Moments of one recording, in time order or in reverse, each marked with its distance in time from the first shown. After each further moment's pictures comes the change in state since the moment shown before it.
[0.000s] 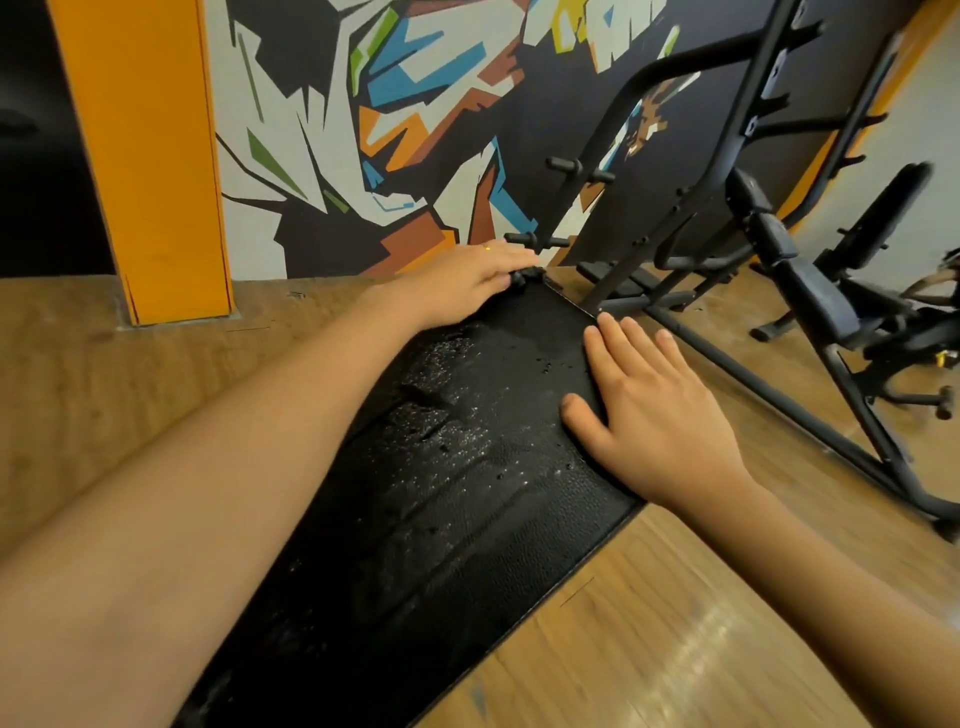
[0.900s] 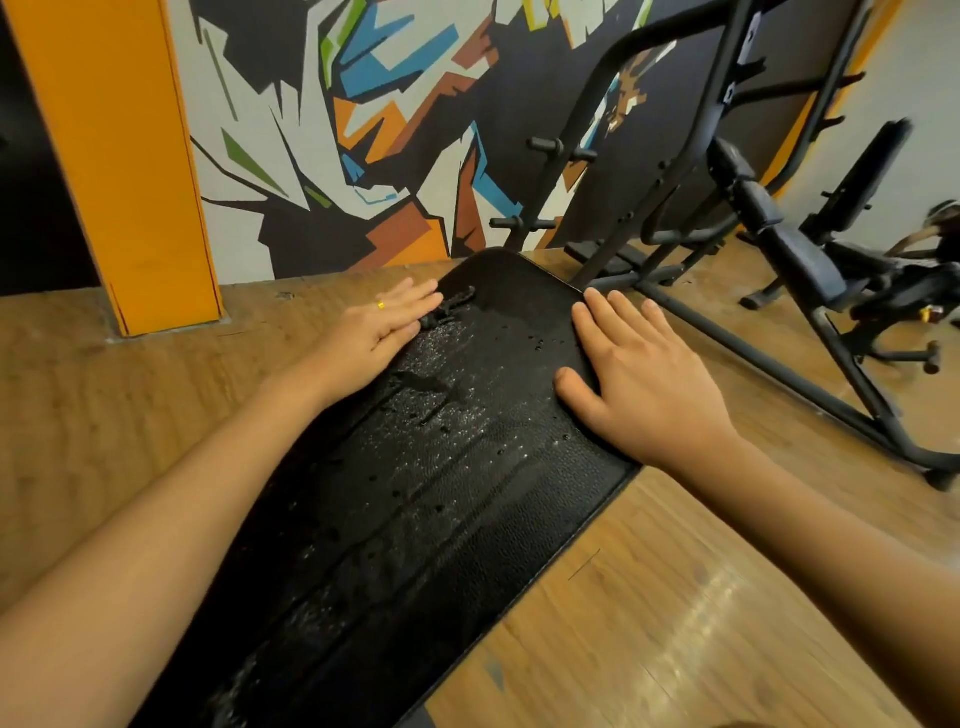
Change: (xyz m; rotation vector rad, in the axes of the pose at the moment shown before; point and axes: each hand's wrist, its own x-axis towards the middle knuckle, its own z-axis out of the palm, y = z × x) left_hand -0.104 -0.050 0.030 -0.131 0.187 -0.014; right_hand 0.001 -0.002 0.000 -0.006 -0.006 0.010
